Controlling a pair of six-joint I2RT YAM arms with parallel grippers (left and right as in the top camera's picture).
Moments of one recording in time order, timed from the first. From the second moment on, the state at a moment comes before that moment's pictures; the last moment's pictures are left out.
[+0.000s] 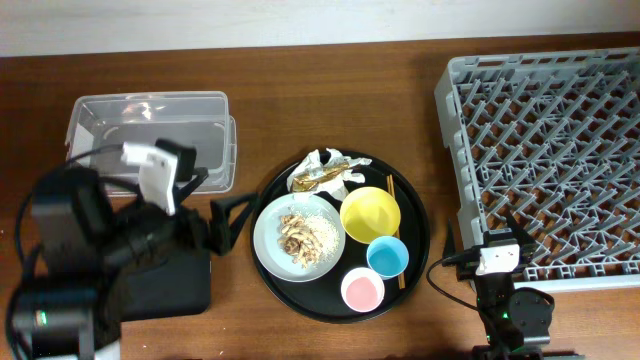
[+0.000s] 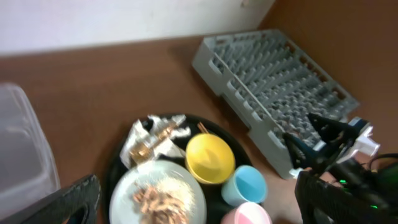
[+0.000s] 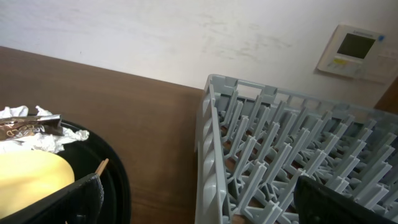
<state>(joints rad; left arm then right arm) 0.04 0.97 1.29 -0.94 0.74 0.04 0.00 0.01 0.01 -0.07 -0.02 -0.21</state>
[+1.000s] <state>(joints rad) -0.57 1.68 1.62 -1.02 0.02 -0.22 0.00 0.01 0.01 -0.07 -0.02 -0.21</state>
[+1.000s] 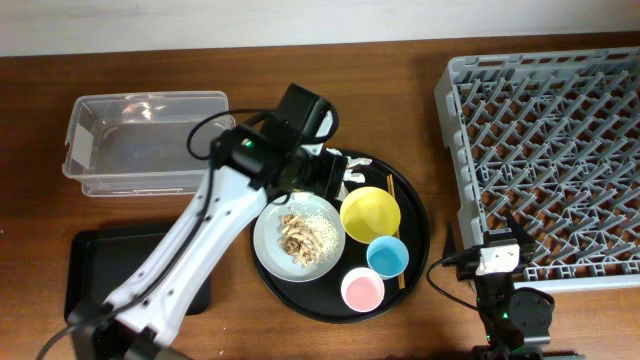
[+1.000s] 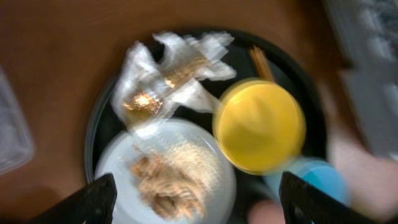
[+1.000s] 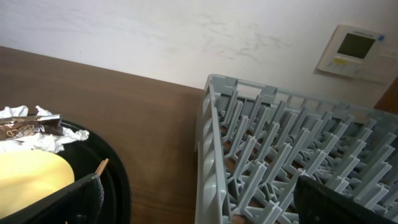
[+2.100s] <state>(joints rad) -0.57 2.04 1.62 -0.77 0.02 0.21 0.00 0.01 0.01 -0.07 -0.02 -0.21</state>
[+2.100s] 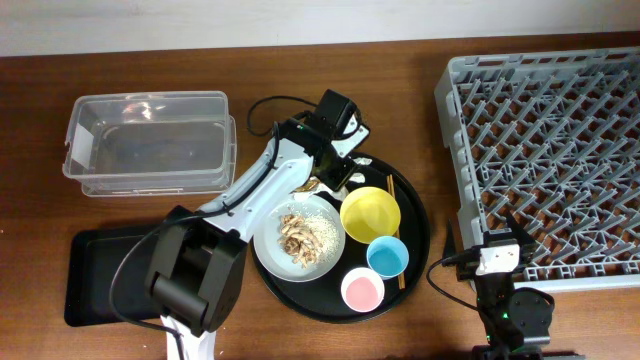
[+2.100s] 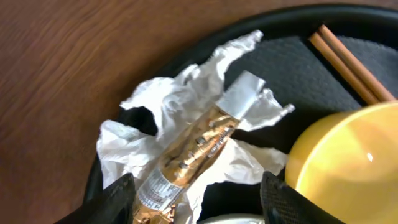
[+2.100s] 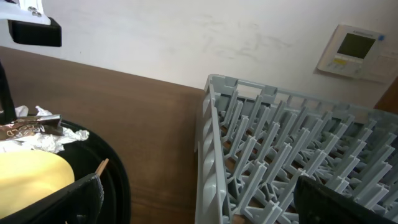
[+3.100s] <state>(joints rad) -0.57 2.12 1.62 -0.77 0.04 0.31 0.00 0.01 0.01 -0.07 -0.02 -0.21</state>
